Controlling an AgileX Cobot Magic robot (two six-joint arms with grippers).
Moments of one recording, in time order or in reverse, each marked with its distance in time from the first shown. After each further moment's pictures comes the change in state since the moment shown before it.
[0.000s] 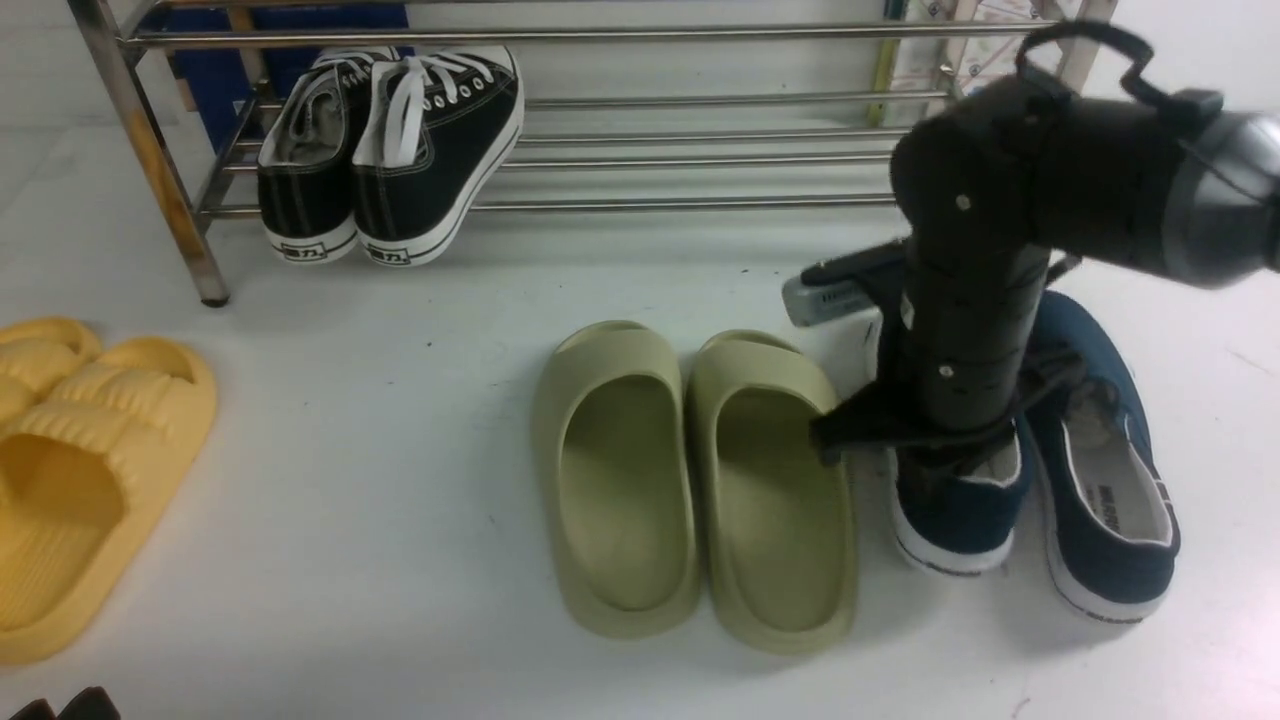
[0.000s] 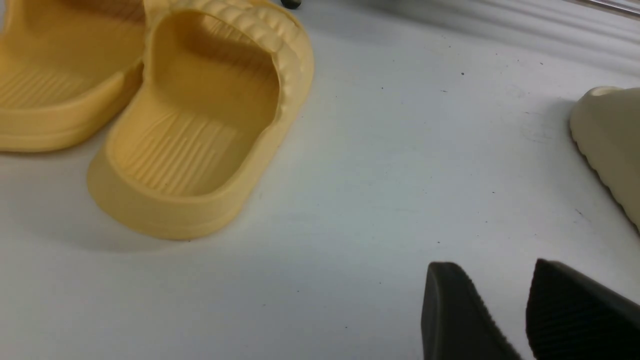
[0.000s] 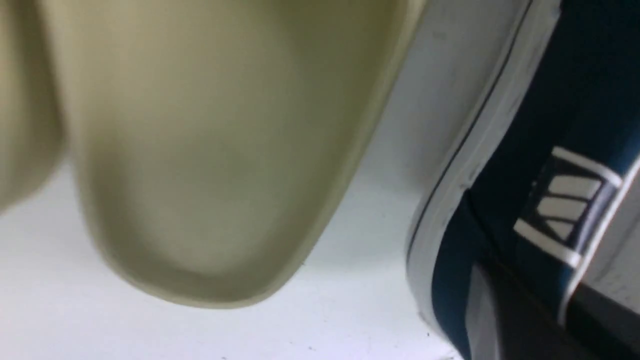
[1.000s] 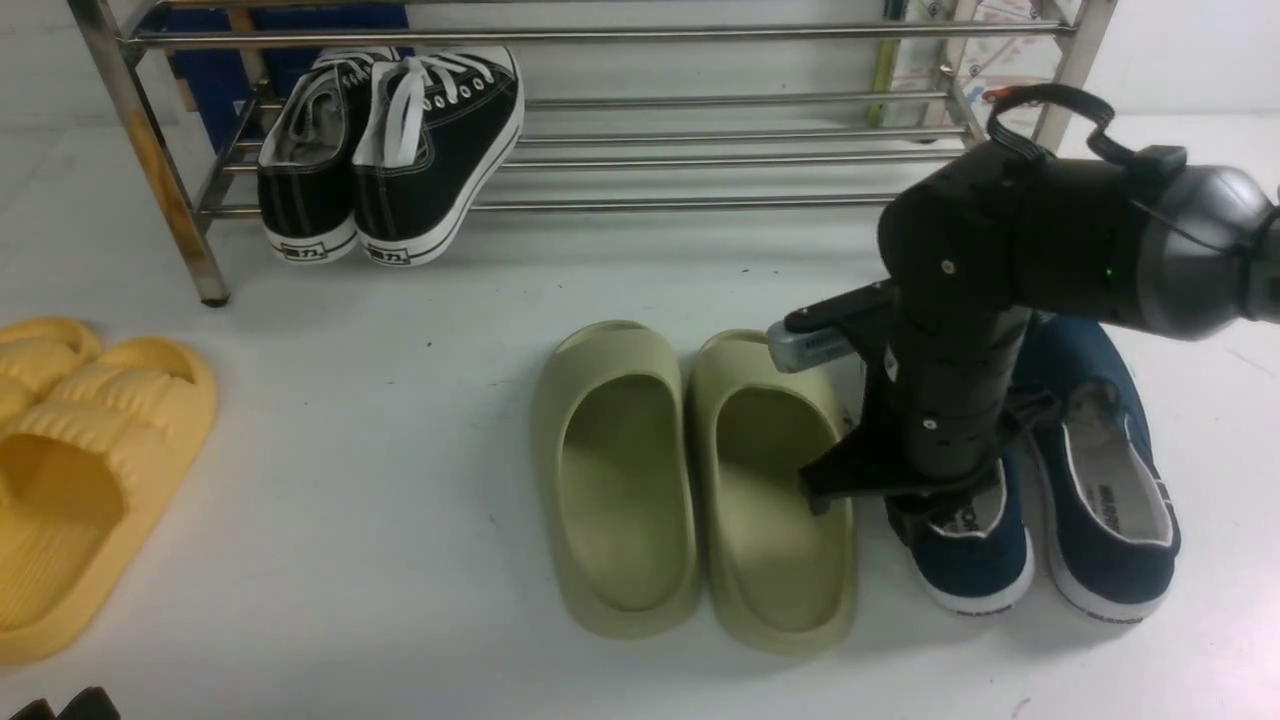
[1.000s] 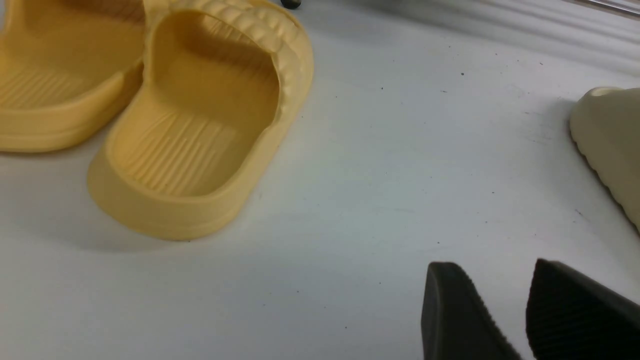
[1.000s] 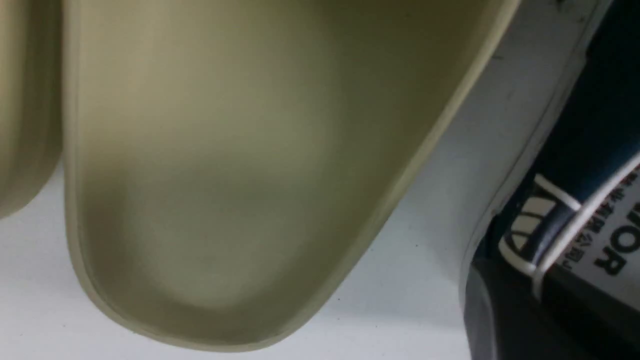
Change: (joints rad) right arm 0.013 0.021 0.131 0.003 -0.133 -0.004; left arm 0.000 0.000 0.000 0.000 0.000 0.000
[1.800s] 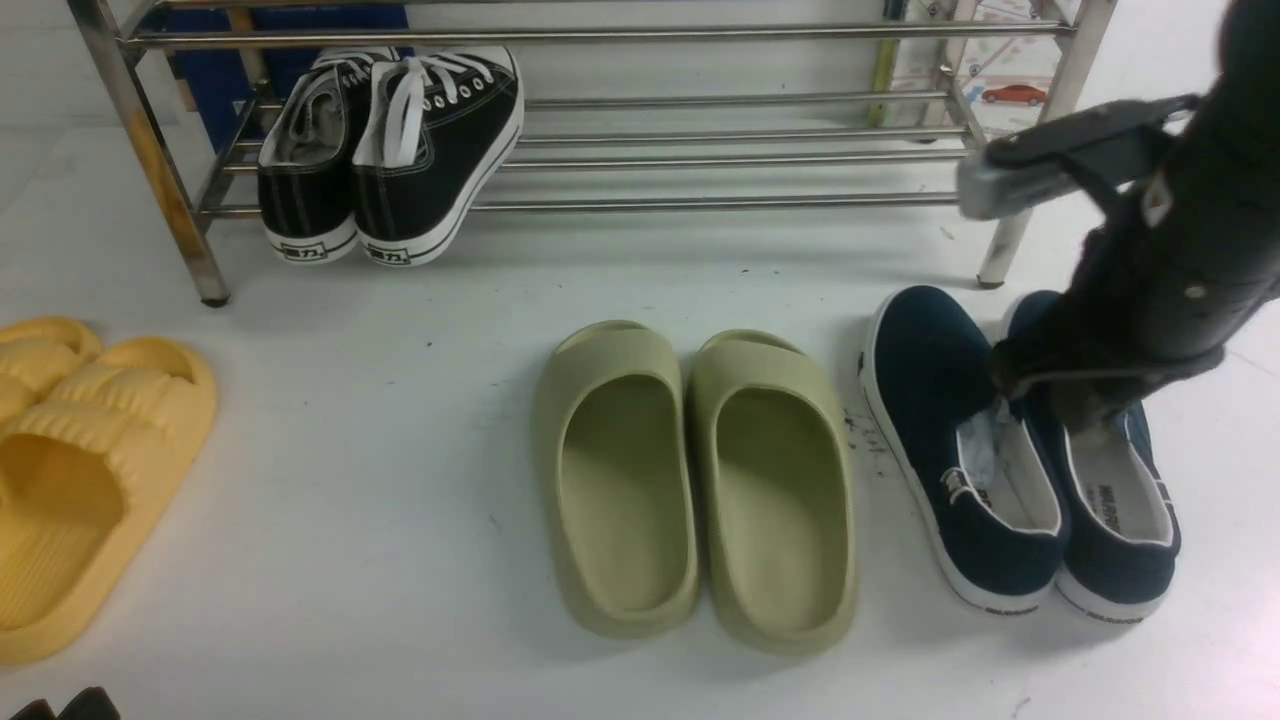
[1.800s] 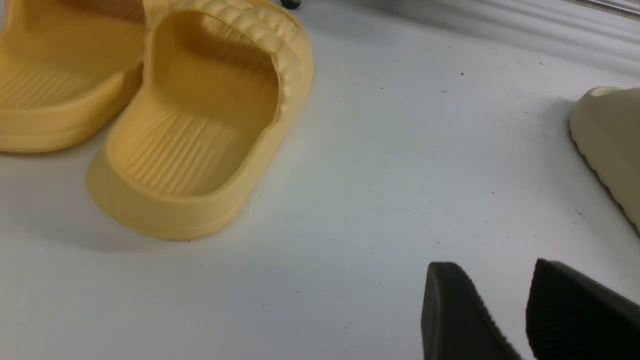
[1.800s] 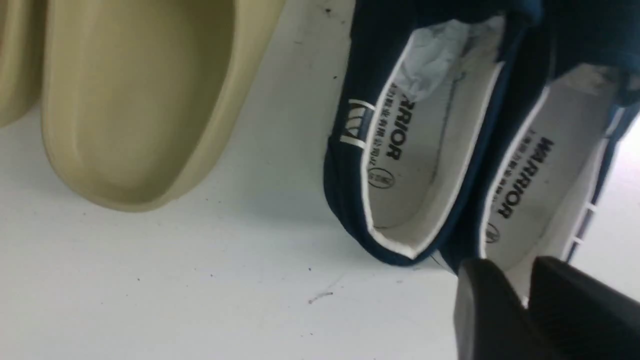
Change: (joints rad) right arm -0.135 -0.264 0.006 -0.002 0.124 -0.161; left arm 0.000 0.000 0.000 0.000 0.000 0.000
